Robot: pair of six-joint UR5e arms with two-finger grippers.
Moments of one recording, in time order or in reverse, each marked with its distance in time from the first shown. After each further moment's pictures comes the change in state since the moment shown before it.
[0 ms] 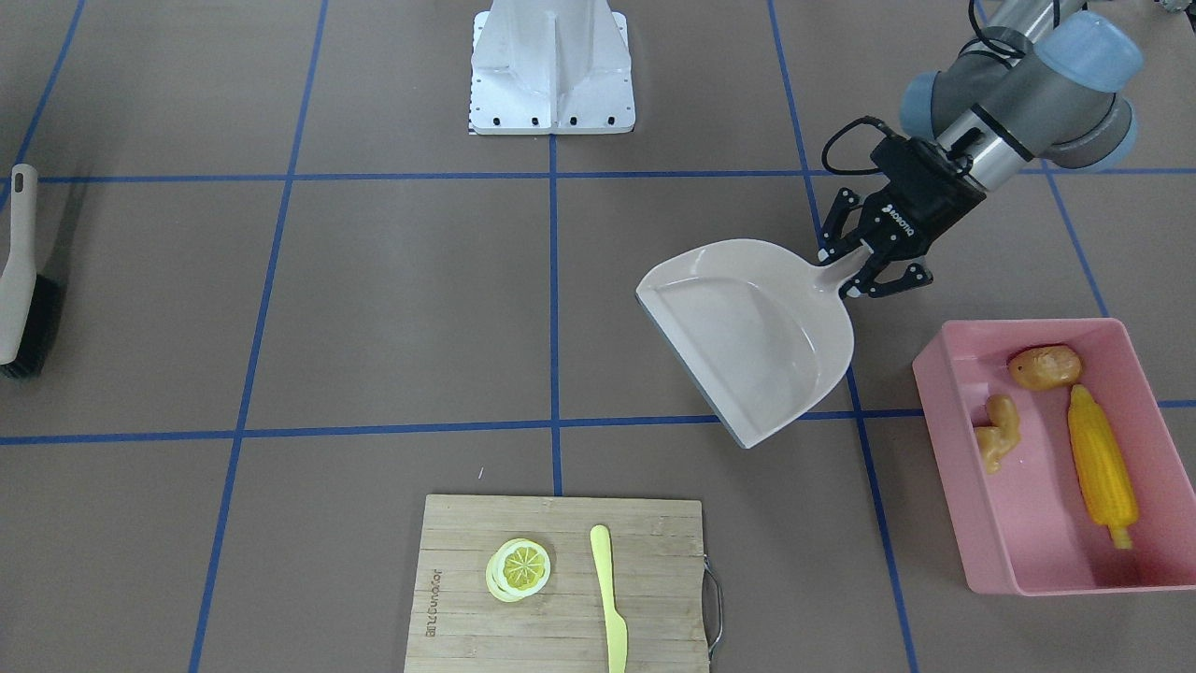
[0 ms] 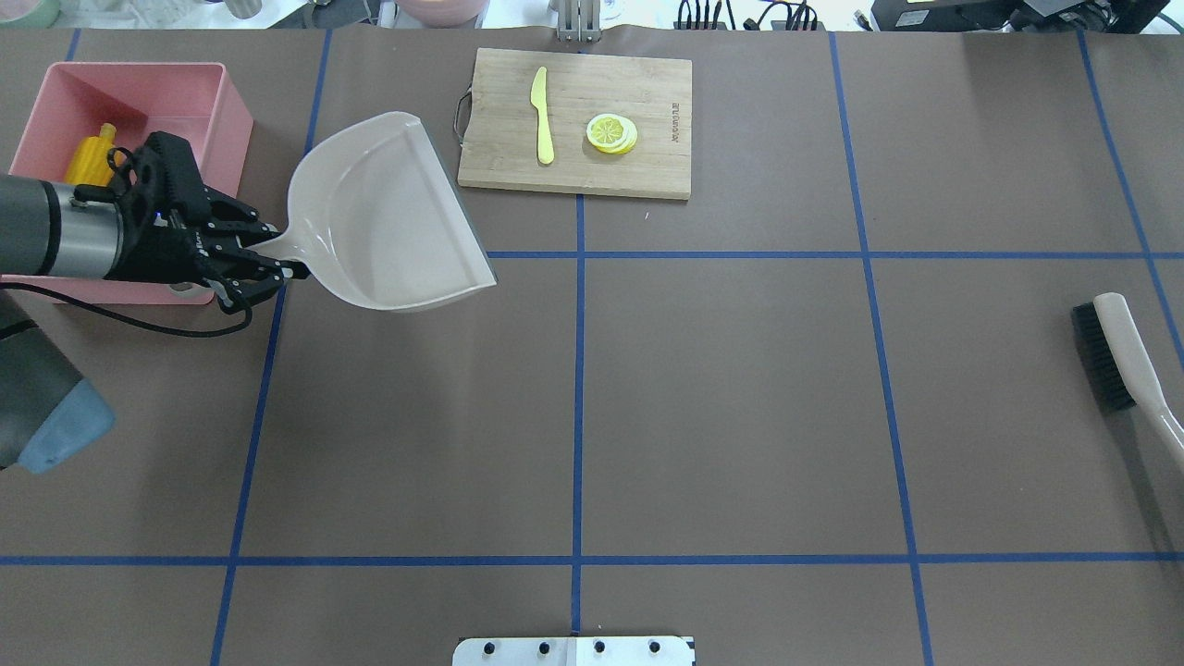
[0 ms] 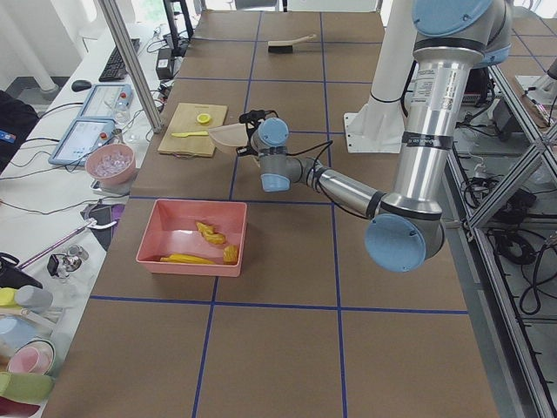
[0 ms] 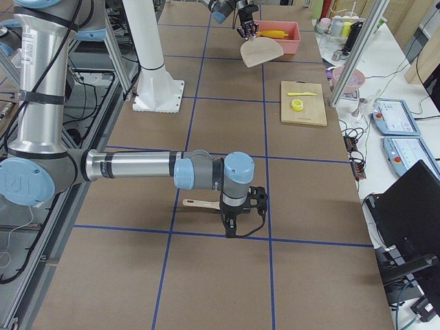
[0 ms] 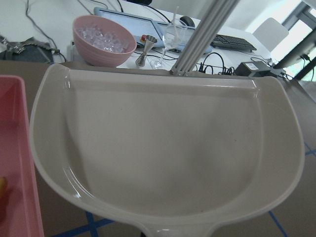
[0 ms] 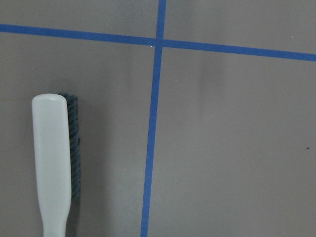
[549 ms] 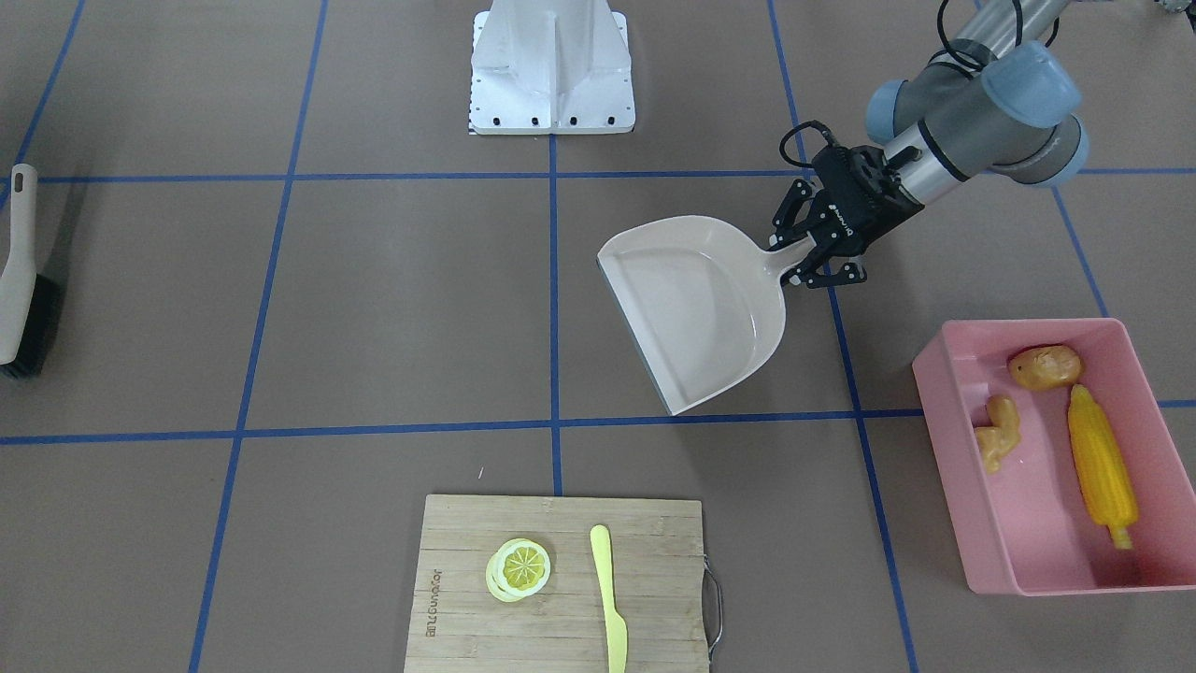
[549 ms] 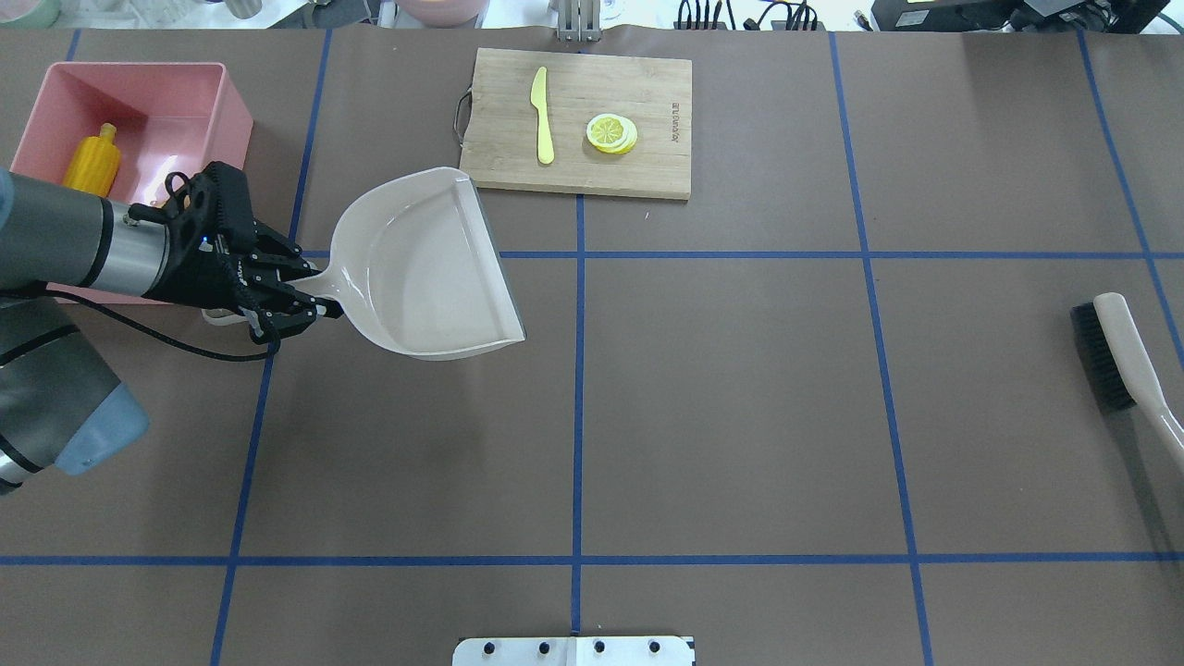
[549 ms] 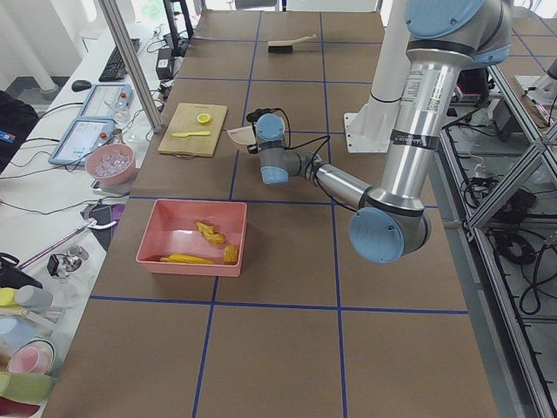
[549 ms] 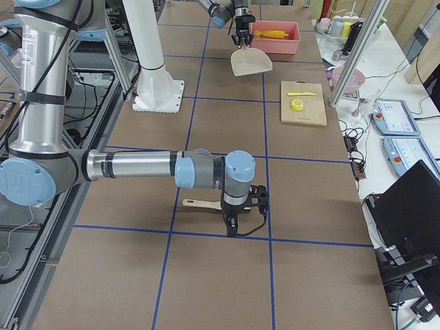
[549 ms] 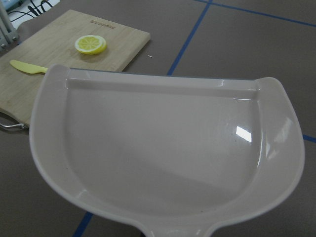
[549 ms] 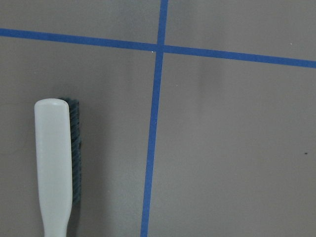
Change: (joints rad) left arm 0.047 -0.058 0.031 0.118 -0.102 0.008; right arm 0.000 0.014 0.001 0.001 -0.007 -0.001
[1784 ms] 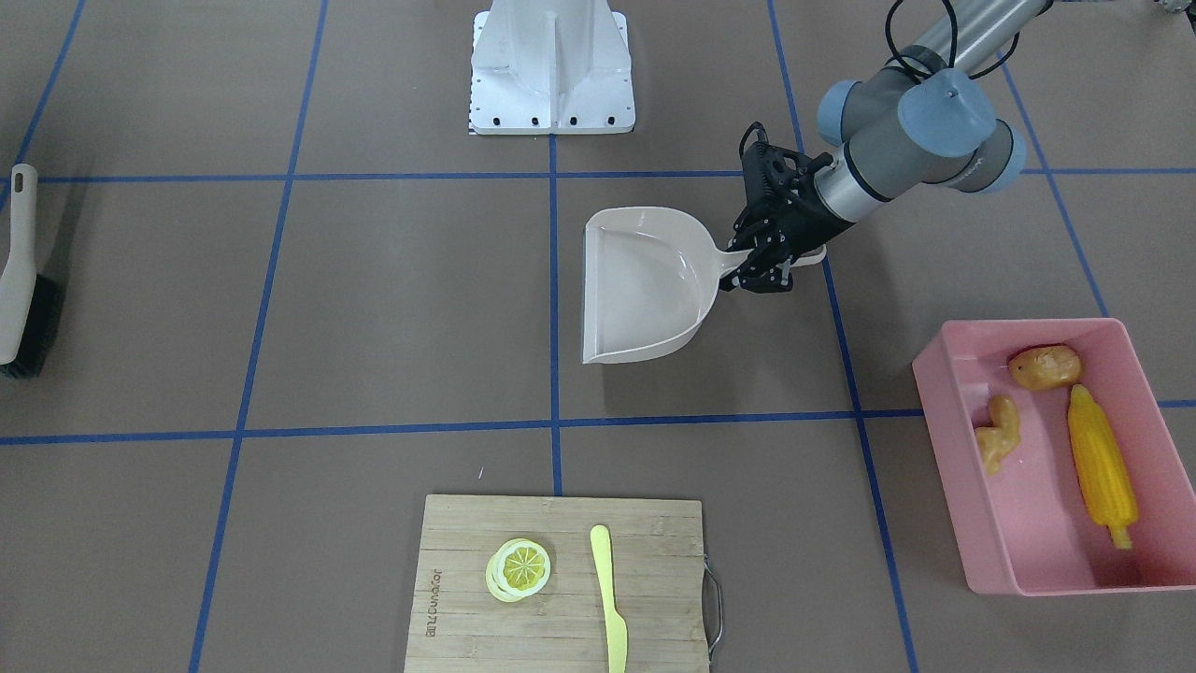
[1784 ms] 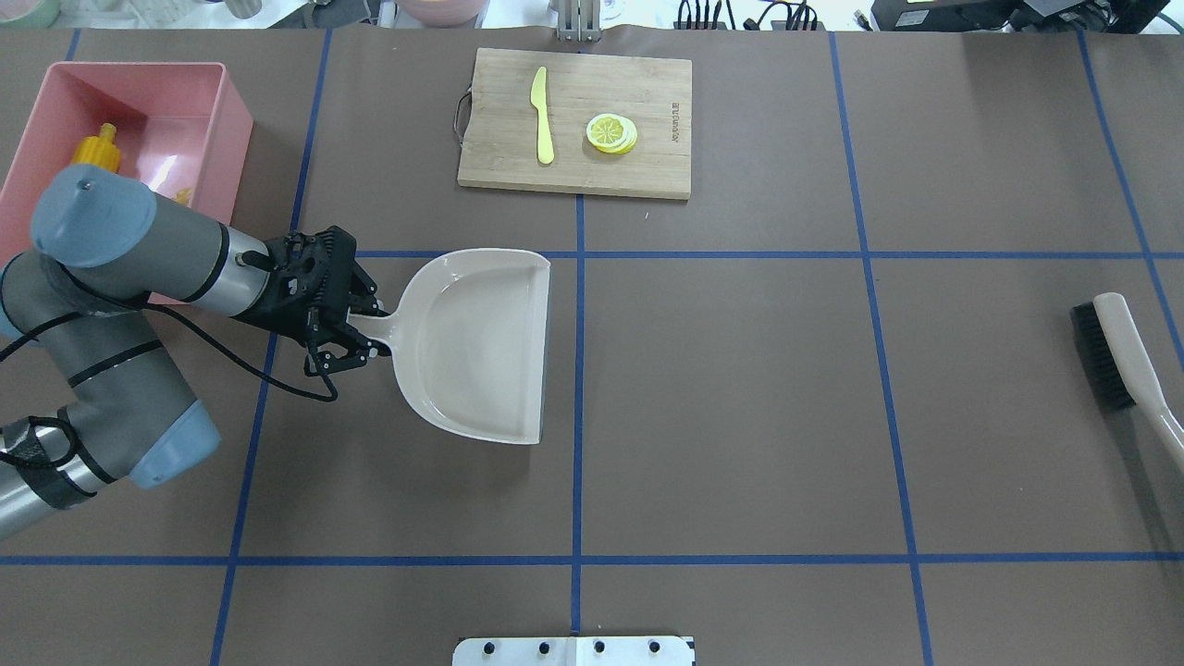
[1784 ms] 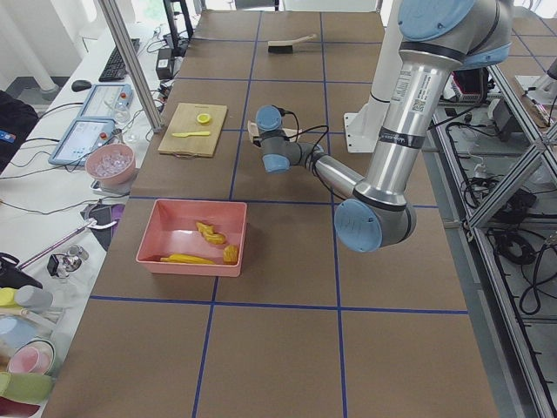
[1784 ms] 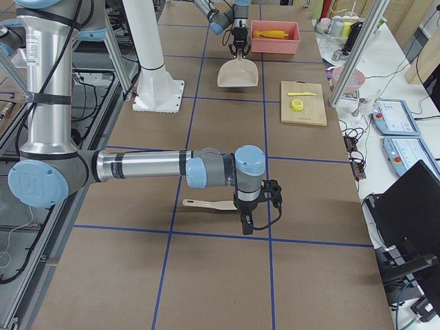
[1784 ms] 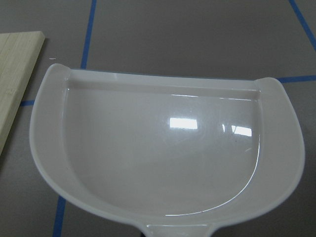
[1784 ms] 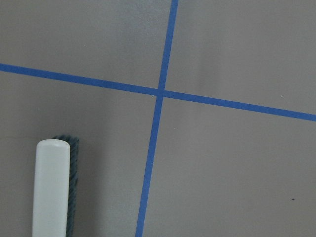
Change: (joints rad) left arm 0.077 -0.078 0.036 0.130 -0.009 0.447; right arm -0.002 0.056 -0.049 0.080 -0.037 -0.001
